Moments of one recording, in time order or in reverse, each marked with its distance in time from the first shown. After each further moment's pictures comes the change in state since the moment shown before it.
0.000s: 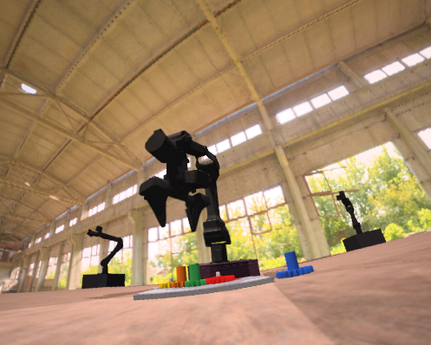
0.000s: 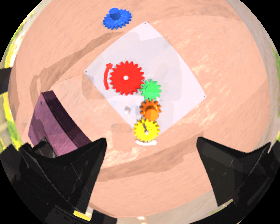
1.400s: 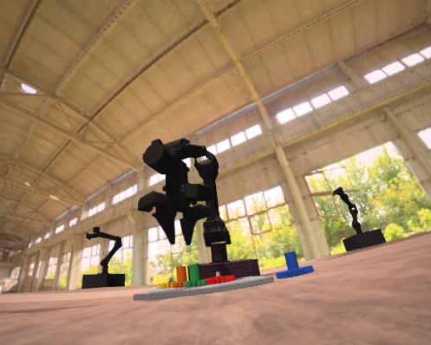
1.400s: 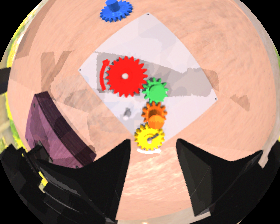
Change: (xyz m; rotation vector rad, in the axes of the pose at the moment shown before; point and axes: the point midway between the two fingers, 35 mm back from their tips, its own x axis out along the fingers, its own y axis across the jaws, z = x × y) arm 0.032 0.000 0.000 0.001 0.007 0.025
